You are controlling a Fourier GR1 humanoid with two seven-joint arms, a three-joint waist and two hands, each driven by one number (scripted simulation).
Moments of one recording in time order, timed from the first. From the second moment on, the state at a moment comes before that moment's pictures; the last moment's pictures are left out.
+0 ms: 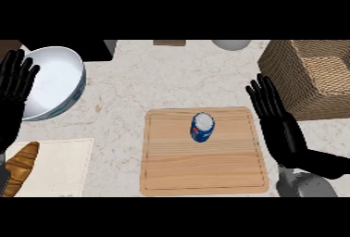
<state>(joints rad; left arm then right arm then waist) -0.16 0.59 -0.04 -1.67 0.38 0.16 -0.09 -0.14 -0.24 0.25 -1.64 -0.35 -0.09 -0.23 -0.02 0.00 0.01</state>
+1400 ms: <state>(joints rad) 0.09 0.46 -0.24 -1.46 0.35 0.21 0.18 -0.90 -0.52 0.45 -1.71 -0.02 0.49 0.03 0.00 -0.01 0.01</state>
